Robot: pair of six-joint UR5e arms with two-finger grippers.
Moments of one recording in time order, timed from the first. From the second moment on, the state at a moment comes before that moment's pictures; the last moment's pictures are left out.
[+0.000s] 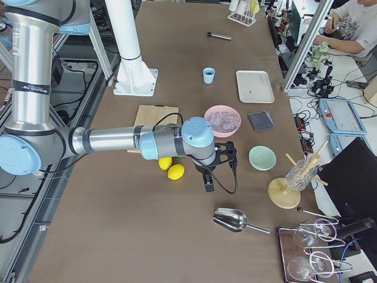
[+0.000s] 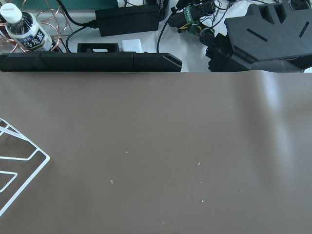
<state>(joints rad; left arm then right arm) -1.49 -1.90 -1.46 -1.79 -2.37 -0.27 1.66 -1.71 1.82 -1.48 2.41 -0.02</state>
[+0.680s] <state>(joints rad) -1.51 -1.78 -1.45 -1.93 -2.38 -0.23 1.74 -1.61 1.92 -1.68 2.42 -0.02</state>
